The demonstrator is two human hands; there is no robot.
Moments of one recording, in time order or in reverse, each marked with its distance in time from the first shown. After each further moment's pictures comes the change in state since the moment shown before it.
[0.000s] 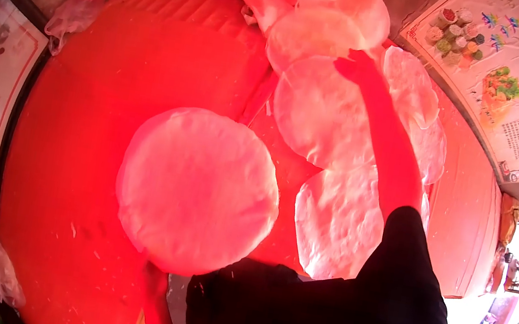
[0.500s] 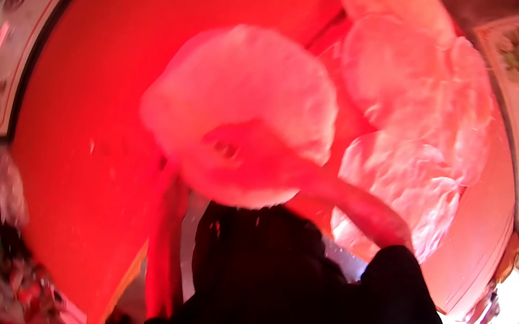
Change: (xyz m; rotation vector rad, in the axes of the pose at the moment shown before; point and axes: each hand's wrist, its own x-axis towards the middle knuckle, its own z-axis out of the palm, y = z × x) left_hand 0.036 -0.002 0.012 0.132 0.406 -0.079; right_hand -0.368 0.249 0.286 -0.854 -0.996 -0.191
